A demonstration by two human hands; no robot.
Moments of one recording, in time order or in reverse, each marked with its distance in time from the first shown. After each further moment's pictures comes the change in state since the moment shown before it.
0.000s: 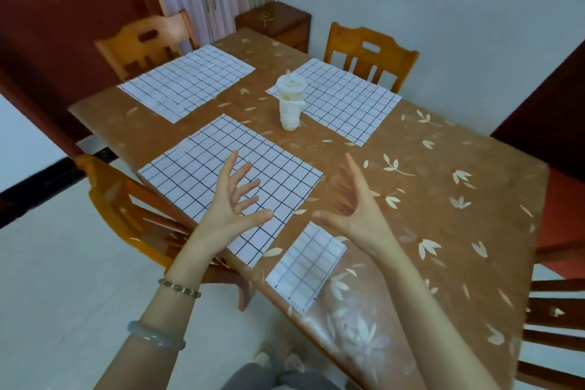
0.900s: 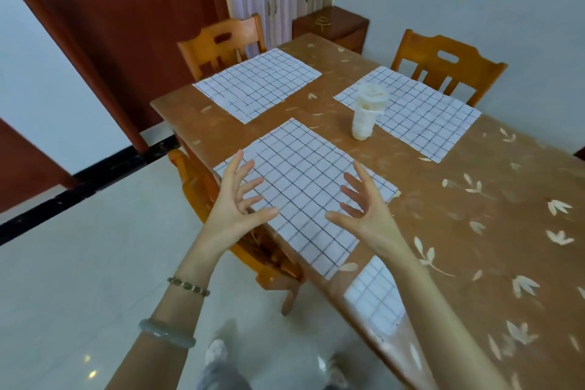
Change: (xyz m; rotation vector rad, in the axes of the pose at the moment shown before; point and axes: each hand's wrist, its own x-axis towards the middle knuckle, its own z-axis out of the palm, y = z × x) left_hand -0.024 -0.021 -0.150 0.025 0.181 0.019; right_hand 0.051 -0.006 0.141 -0.009 -0.140 0.045
